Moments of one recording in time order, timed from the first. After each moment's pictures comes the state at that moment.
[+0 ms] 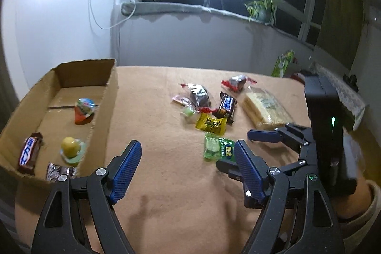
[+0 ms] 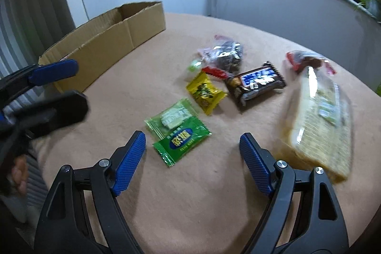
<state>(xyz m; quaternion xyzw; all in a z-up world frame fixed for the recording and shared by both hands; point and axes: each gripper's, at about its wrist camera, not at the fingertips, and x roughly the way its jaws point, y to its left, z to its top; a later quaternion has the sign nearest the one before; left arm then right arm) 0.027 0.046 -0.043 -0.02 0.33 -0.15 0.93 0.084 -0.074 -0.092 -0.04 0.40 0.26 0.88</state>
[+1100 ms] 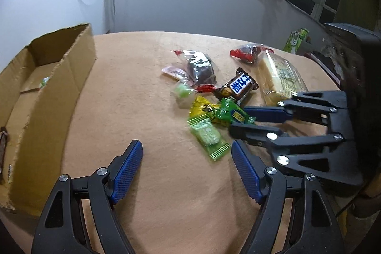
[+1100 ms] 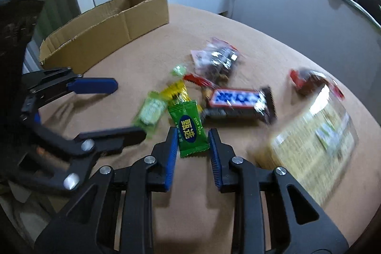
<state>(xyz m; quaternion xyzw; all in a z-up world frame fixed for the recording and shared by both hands) 0.079 0.010 -0.084 -0.01 0.41 -0.14 0.90 0.115 -0.097 -0.094 -0.09 0.41 0.31 0.85</state>
